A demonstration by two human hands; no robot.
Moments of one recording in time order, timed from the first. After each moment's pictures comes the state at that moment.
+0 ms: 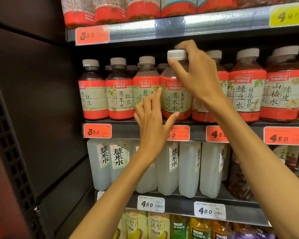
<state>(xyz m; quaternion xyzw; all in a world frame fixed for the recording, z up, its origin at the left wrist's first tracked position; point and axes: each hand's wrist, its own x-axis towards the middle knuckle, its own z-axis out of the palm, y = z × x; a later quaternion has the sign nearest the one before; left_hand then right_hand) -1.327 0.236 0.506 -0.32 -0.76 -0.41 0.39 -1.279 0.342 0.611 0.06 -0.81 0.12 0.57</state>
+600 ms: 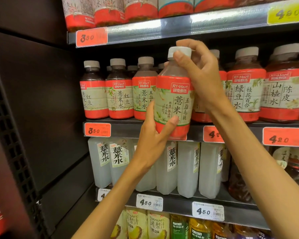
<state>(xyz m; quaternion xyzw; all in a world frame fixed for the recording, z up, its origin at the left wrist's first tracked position) -1.294 0.218 0.496 -0.42 -0.62 -0.64 0.15 -1.255 0.336 0.601 0.25 -0.65 0.55 0.45</state>
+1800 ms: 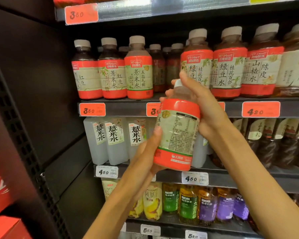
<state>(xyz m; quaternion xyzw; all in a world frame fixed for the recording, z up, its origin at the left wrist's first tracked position) -1.220 0.177 0.440 -0.36 -0.53 -0.74 -0.21 -1.208 0.329 0.523 0.13 -0.59 0.77 0.23</state>
